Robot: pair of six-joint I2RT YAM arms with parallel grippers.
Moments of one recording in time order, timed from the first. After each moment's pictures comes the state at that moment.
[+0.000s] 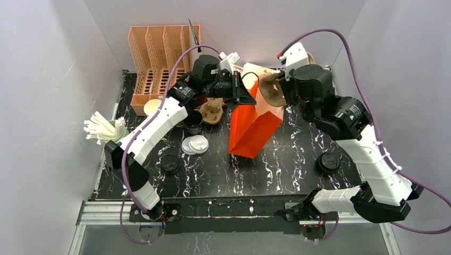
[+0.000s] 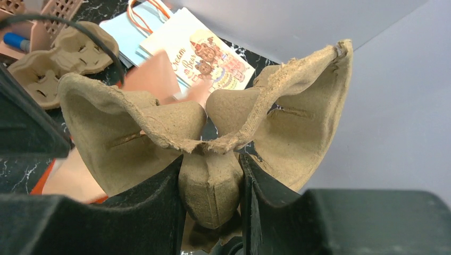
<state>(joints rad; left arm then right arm) -0.67 1.64 1.73 -0.50 0.57 -0.73 0.82 1.24 1.83 -1.00 0.65 -0.12</state>
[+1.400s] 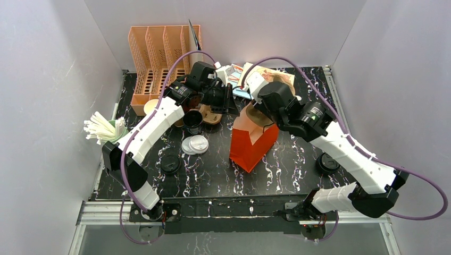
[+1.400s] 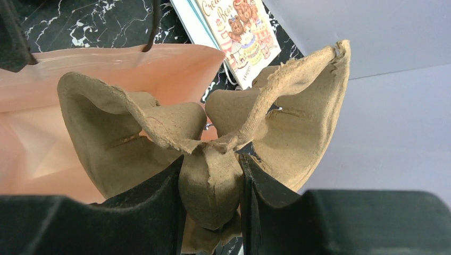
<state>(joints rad) -0.62 1.62 1.69 -0.78 0.52 -0.45 0.90 1.29 1.61 -0.98 0.58 -0.30</state>
